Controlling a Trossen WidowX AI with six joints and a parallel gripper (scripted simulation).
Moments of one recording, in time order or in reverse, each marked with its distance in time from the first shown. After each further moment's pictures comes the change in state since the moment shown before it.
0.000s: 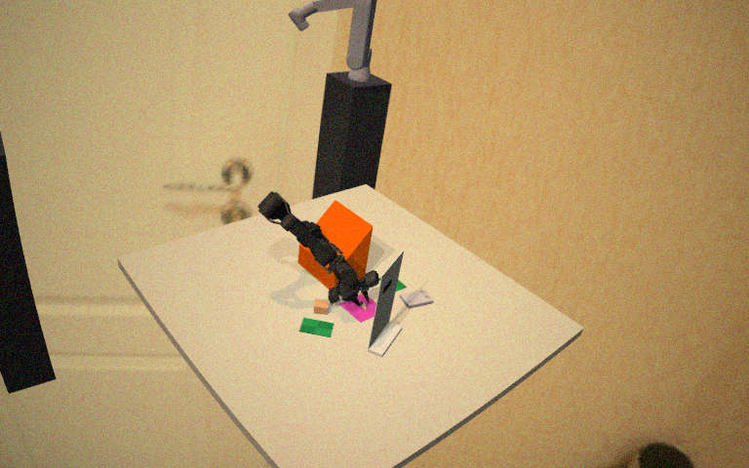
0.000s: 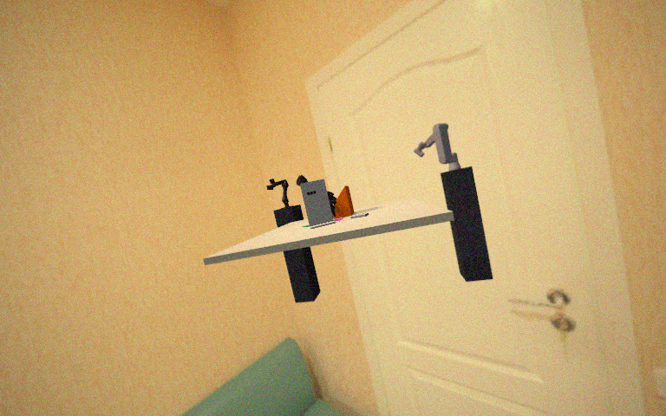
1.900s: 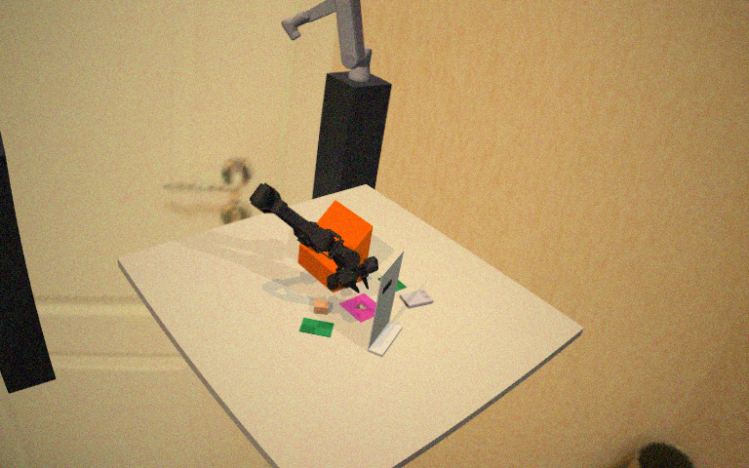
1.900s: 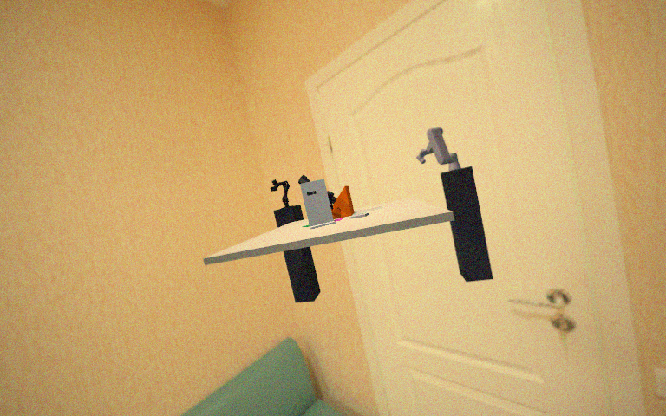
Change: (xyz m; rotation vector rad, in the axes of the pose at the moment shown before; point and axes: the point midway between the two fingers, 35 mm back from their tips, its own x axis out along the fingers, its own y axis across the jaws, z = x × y) arm -0.053 0.025 0.000 -0.001 0.013 0.002
